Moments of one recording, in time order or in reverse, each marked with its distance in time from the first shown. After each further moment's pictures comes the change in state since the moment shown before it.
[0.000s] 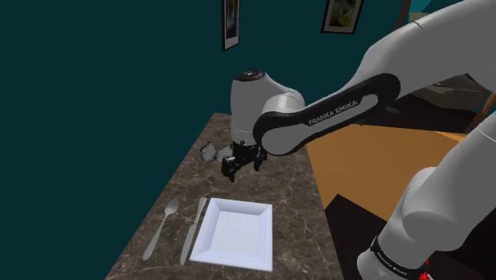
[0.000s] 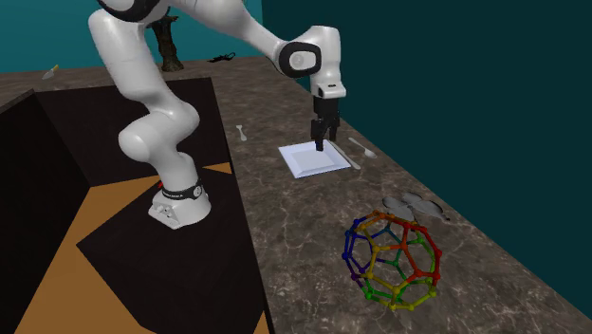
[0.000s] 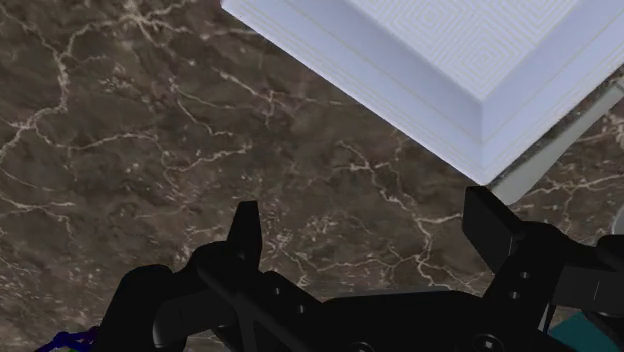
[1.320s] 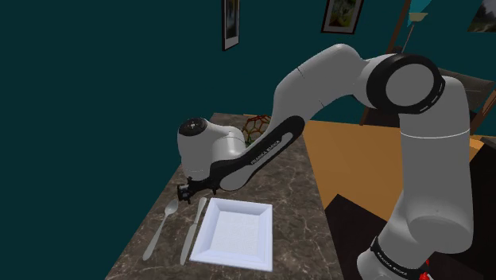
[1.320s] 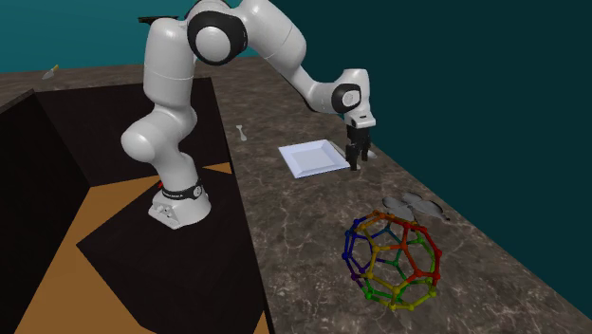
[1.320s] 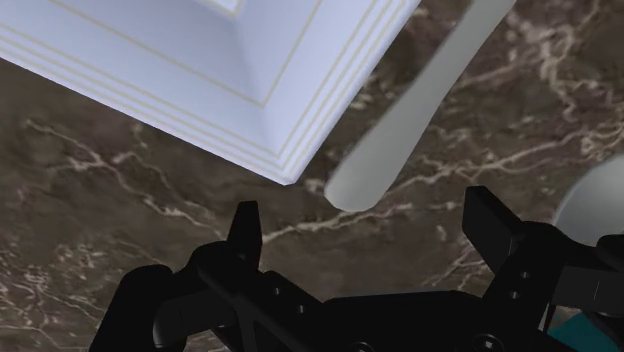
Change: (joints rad) arm 0.116 0.605 -0.009 0.386 -0.478 0.140 0.495
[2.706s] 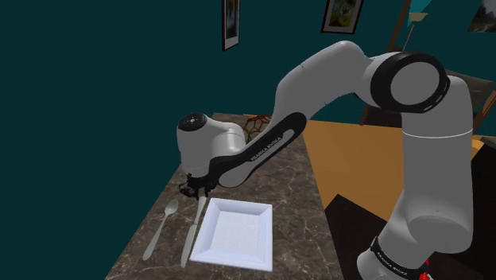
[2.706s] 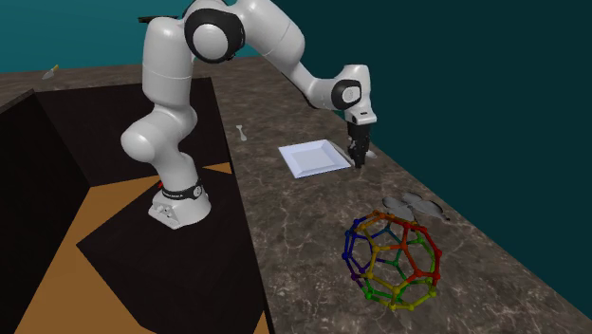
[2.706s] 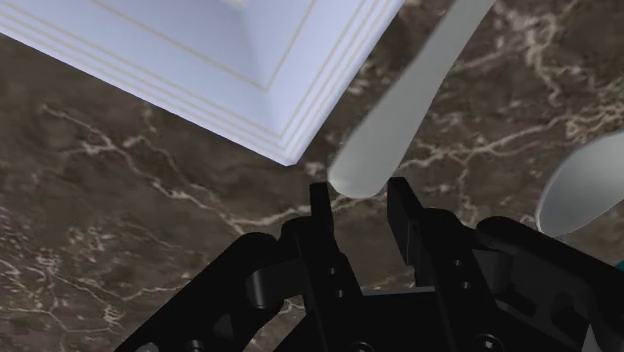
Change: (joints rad) arm -0.007 -0.020 0.010 0.004 0.018 -0.019 -0.017
